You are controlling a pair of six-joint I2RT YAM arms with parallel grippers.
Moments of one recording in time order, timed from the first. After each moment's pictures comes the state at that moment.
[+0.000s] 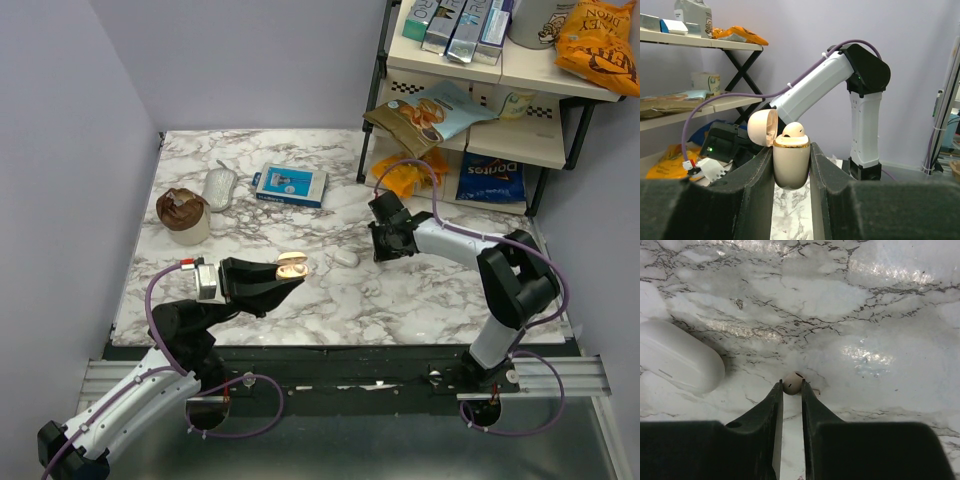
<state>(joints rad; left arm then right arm) -0.71 0.38 0.27 0.76 0.47 -0.41 0.58 1.73 1.05 -0.41 0.08 0.33</state>
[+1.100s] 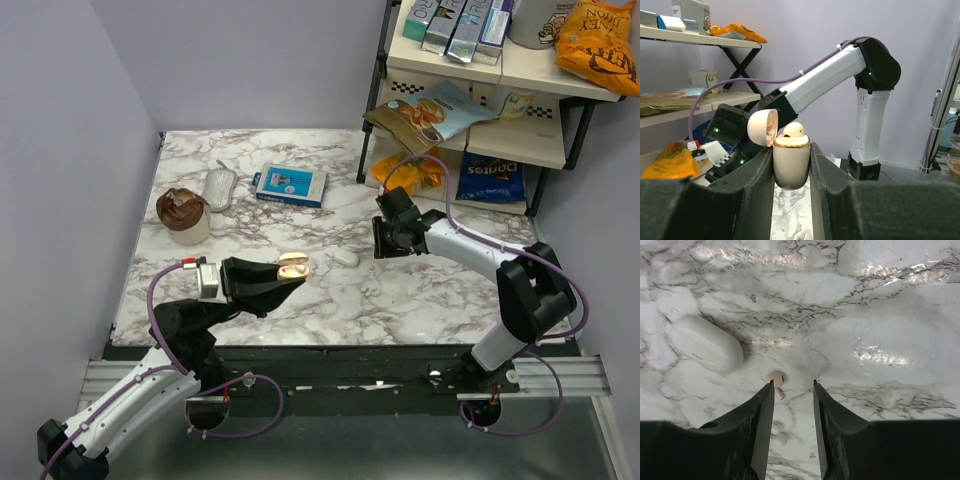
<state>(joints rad) -0.72 0.39 0.27 0.76 0.47 -0.42 0.56 1.62 1.04 -0.47 0.09 0.43</state>
